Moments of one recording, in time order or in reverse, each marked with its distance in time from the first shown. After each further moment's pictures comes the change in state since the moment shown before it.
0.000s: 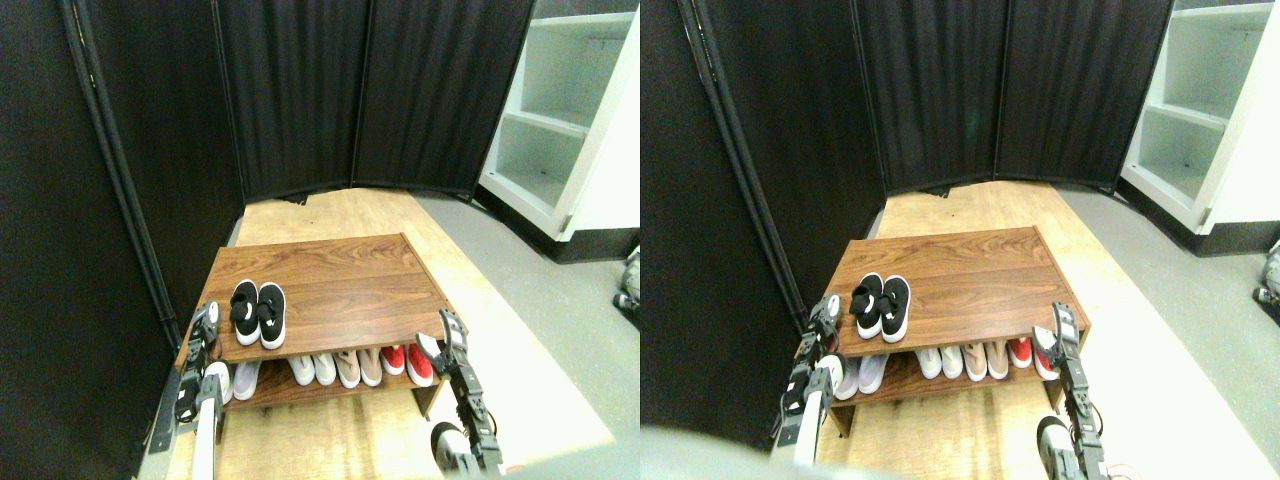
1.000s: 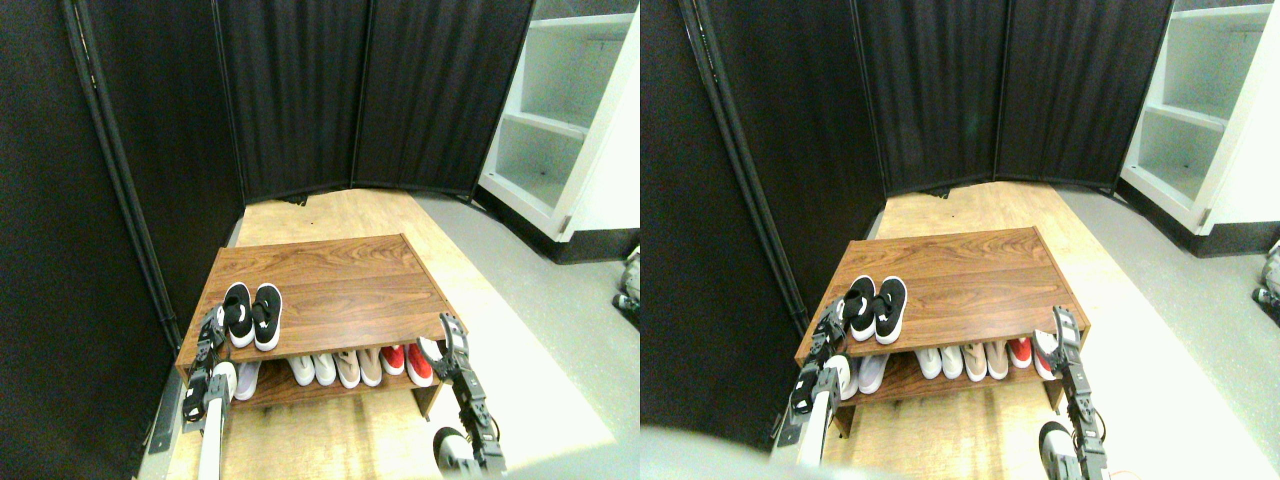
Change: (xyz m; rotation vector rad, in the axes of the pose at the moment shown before) right arm -0.005 0.001 -0.001 0.004 0.007 0.029; left arm 0.001 -0.014 -0.022 -0.081 0.084 0.032
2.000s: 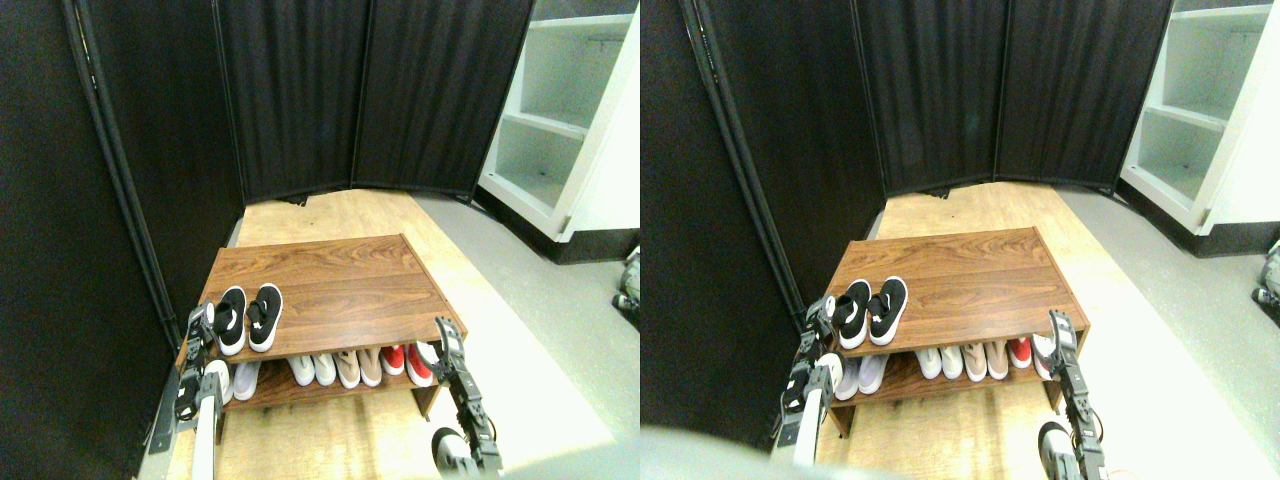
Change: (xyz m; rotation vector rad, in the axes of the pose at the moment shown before) right arm 0.000 -0.003 -0.005 -0.009 0.030 0.006; left arm 0.002 0.015 0.017 0.146 -0.092 0.069
